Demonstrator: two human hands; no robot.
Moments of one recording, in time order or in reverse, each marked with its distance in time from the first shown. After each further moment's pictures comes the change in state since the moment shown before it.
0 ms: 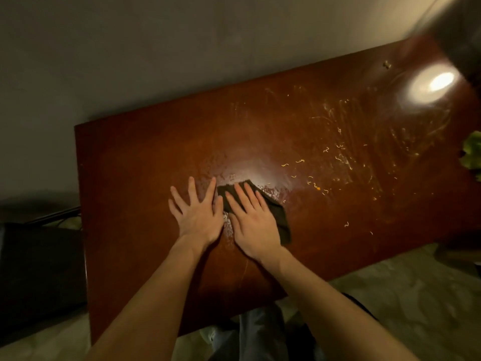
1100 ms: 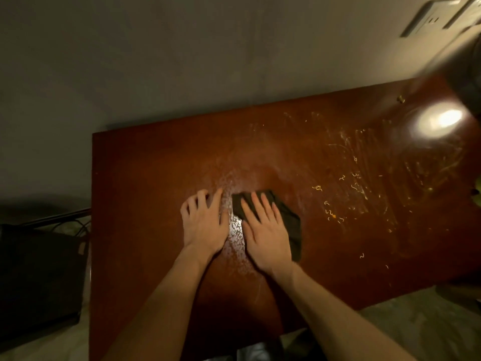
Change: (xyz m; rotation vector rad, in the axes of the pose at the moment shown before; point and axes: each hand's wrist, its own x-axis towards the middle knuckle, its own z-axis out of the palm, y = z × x) left_hand 0.028 -0.023 -0.012 0.044 0.248 0.119; right_hand 0.027 -0.003 -0.003 0.038 -0.013 0.083
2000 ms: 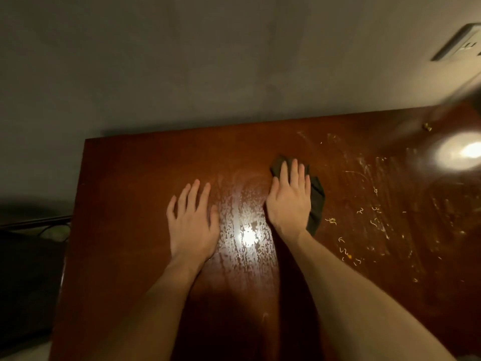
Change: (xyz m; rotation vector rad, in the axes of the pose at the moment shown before) left_hand 0.056 -0.015 0.018 -0.059 0.261 -0.087; right_hand 0.145 0.049 -0.027 0.008 0.172 0.304
